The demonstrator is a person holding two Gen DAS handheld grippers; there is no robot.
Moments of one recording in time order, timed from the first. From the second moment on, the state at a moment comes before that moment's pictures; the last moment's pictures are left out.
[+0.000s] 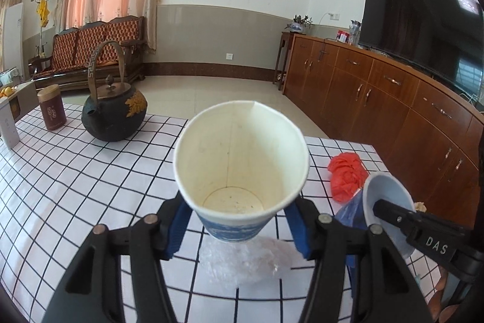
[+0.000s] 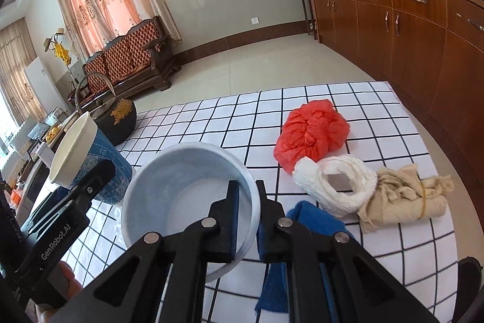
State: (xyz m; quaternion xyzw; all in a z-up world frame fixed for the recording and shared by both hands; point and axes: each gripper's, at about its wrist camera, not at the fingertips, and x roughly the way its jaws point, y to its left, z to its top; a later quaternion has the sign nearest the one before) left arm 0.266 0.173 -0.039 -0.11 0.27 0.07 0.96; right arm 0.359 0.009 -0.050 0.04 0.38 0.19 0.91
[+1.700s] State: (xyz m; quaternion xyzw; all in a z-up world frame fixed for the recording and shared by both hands) left arm 0.175 -0.073 -0.048 -0.06 0.35 -0.17 0.92; right arm 0.184 -0.282 -0.043 0.15 0.36 0.01 0.92
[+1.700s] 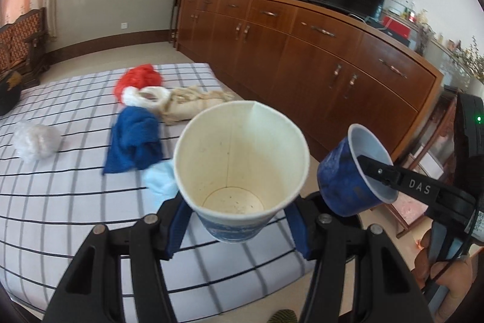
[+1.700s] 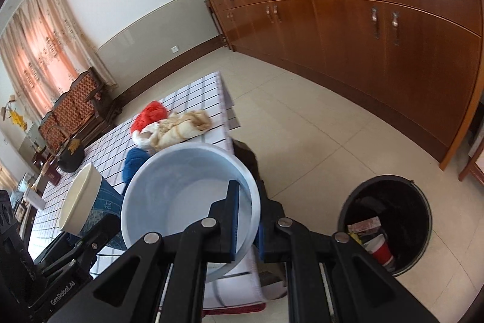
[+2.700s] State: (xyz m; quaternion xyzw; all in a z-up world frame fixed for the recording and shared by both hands) left arm 0.199 -0.287 -0.132 -0.01 0.46 -0.28 0.84; right arm 0.170 -0.514 -0.136 0.23 0.43 -0.18 0.85
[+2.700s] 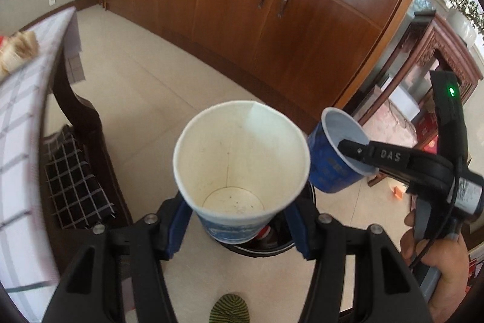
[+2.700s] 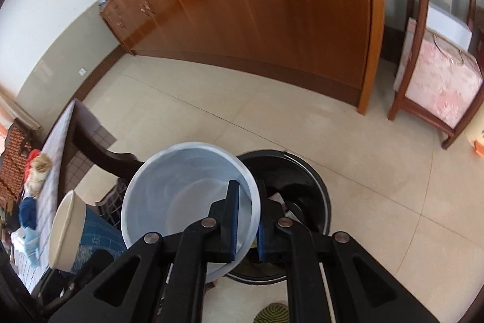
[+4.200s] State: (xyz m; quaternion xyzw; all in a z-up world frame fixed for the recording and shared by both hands) left arm 0.203 -0.272 -0.083 -0.04 0.43 -0.26 0.87; right arm 0.188 -0.523 -0.150 0.23 0.43 -0.21 0.85
